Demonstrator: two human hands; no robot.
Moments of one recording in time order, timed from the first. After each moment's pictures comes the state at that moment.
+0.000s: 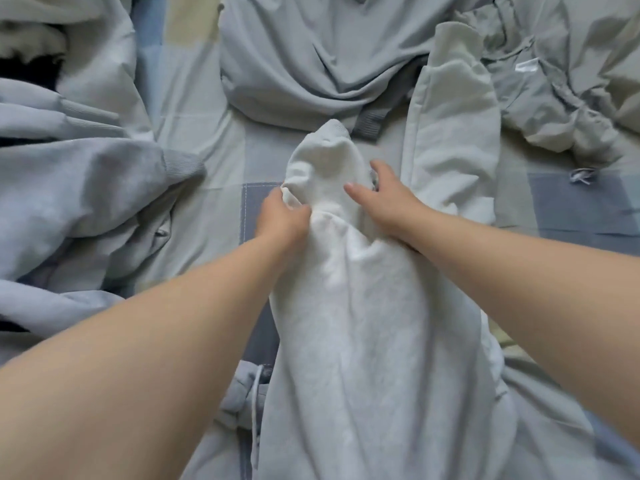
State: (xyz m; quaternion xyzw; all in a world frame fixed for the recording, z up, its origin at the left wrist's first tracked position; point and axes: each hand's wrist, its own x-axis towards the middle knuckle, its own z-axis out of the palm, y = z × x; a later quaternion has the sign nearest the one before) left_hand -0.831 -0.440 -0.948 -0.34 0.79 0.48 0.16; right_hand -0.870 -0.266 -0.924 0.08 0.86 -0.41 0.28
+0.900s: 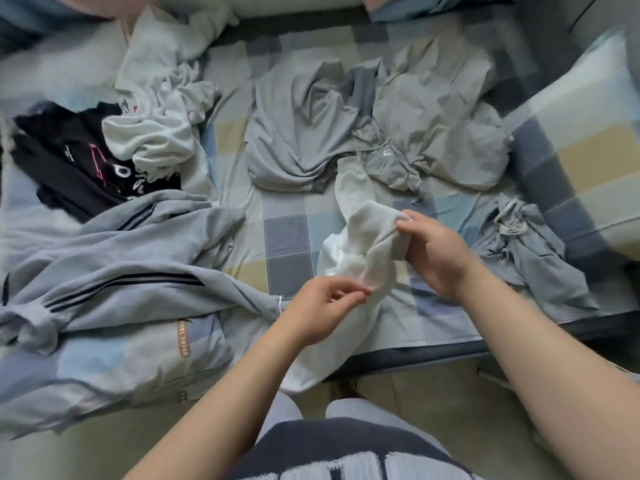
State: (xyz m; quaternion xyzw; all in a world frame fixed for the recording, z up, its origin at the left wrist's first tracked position) left_hand -0.599 -0.356 -0.475 0.01 0.79 0.54 0.29; right_hand -0.668 -0.151 -0.441 0.18 0.59 -0.74 0.26
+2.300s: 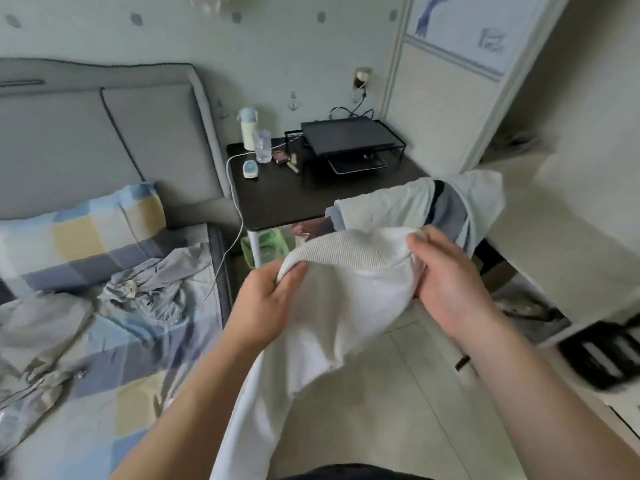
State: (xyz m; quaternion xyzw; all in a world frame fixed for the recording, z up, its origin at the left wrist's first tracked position) left_hand -0.333 -0.286 -0.282 0.68 0.46 0.43 0.37; right_hand -0.091 -0.334 -0.220 0.52 0.38 -0.51 -0.58
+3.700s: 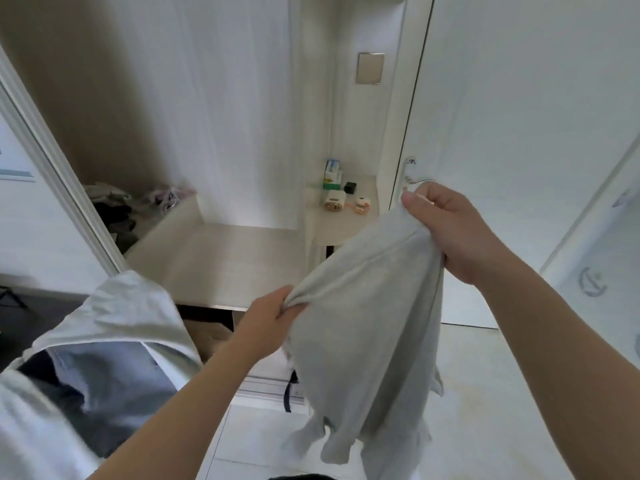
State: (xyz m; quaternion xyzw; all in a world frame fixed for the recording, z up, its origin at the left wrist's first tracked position) left_hand 0.242 -0.286 -0.287 0.91 0.02 0.06 0.42; right_hand 0.316 -0.552 -0.122 0.72 0.18 -0.02 -0.67
